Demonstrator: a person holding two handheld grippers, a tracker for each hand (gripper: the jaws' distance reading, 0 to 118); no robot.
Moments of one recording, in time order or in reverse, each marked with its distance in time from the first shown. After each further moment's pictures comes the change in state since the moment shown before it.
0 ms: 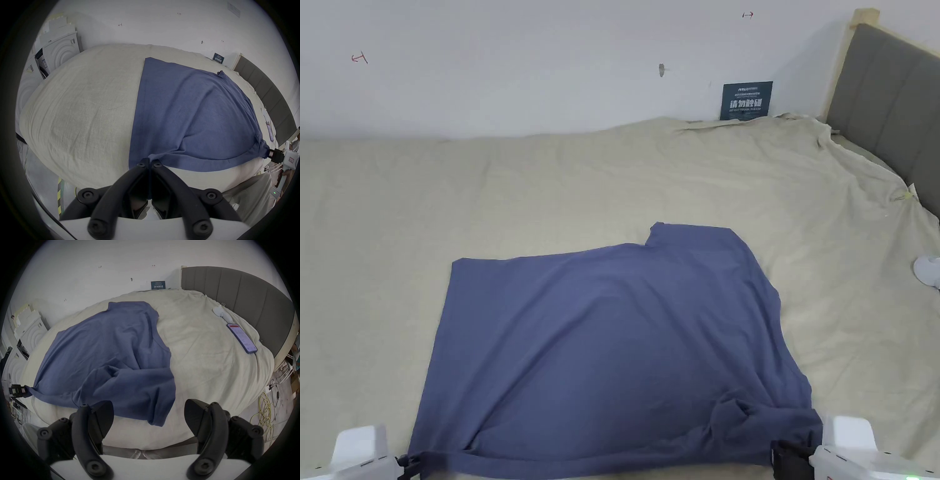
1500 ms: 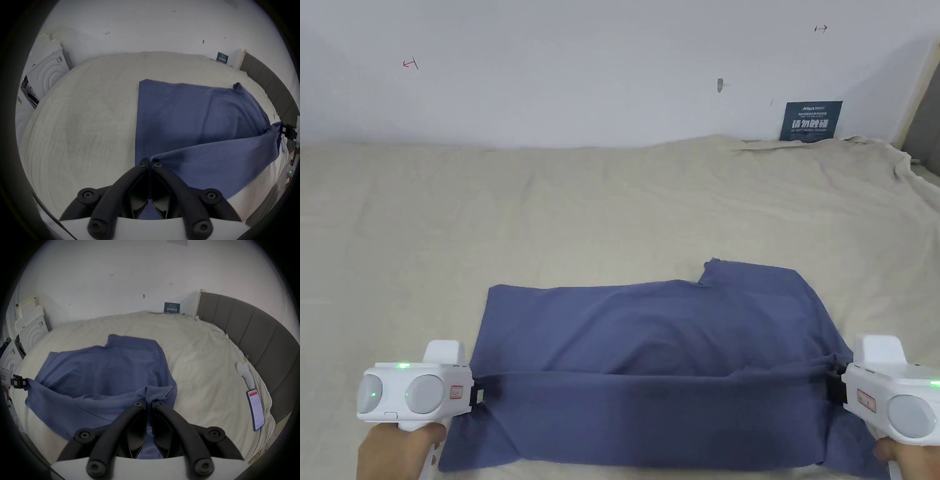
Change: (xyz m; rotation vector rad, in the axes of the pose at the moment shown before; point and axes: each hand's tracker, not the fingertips) left arm 0.018 0.166 -0.130 -0.003 0.055 -0.108; right arm -0.035 0.192 -0.104 0.105 -0.031 0.157
